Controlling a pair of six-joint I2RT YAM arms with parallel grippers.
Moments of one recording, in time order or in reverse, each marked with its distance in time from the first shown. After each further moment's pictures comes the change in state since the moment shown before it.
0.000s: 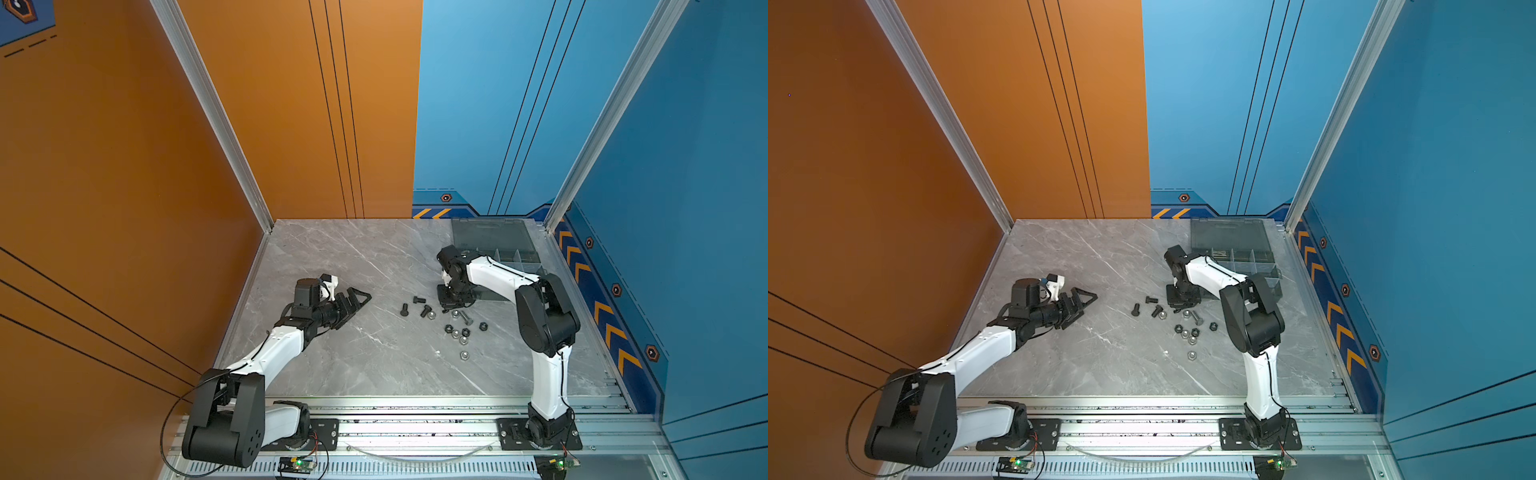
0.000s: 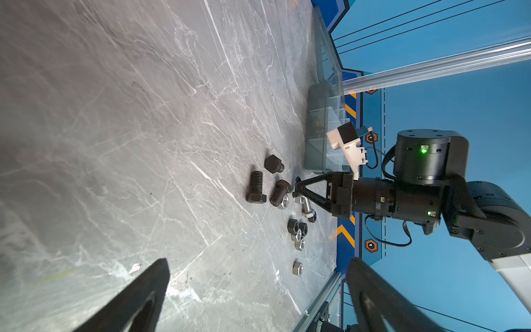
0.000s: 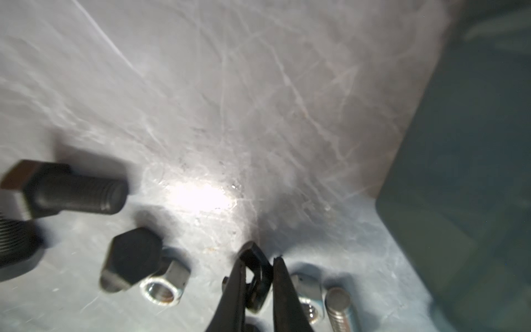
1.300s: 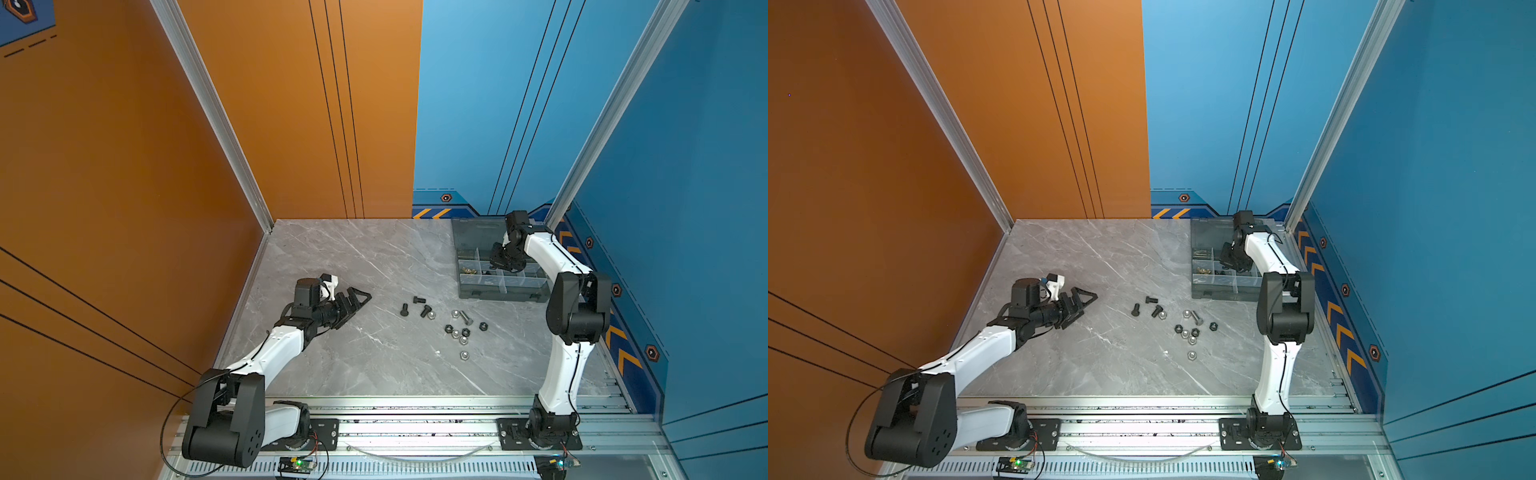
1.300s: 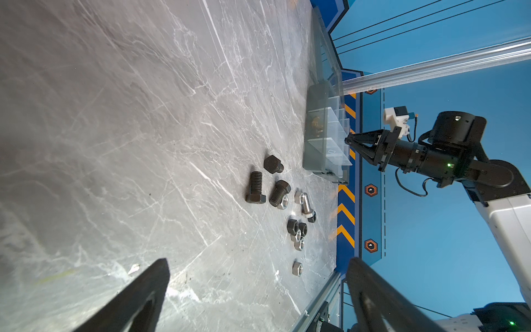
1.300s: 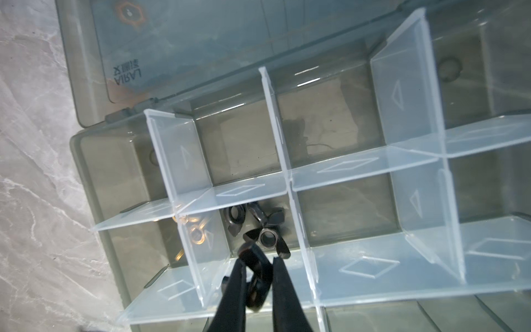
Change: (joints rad) left arm -0.001 0.000 0.004 -0.002 0.000 0.000; right arm -0.432 0.045 0.243 0.030 0.041 0.010
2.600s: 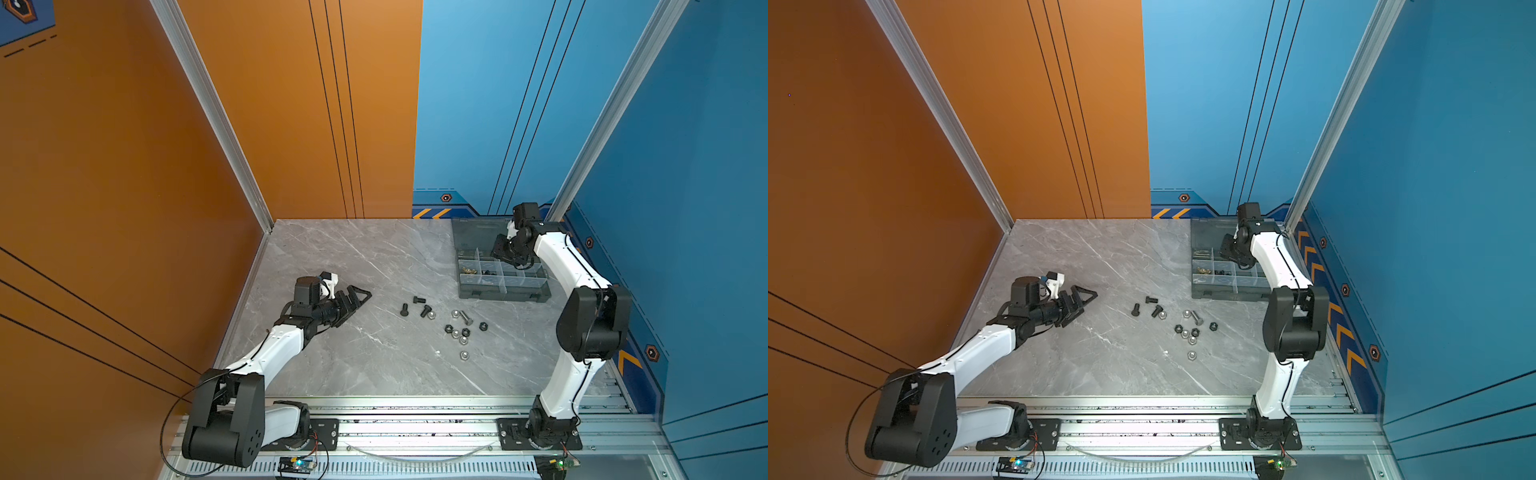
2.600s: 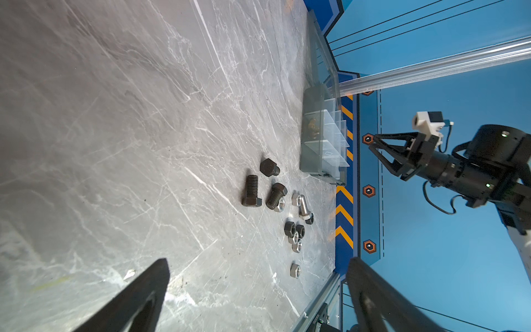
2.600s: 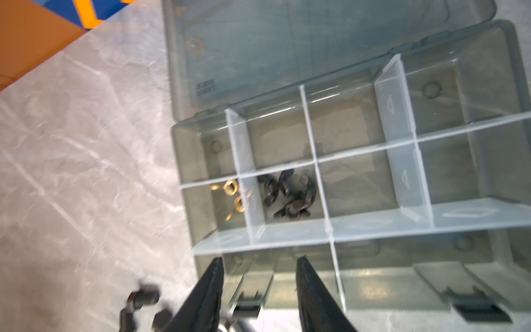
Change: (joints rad) left arm 0.000 0.001 0.013 0.000 0.000 0.000; right arm 0.023 -0.204 -0.071 -0.002 -0.080 0.008
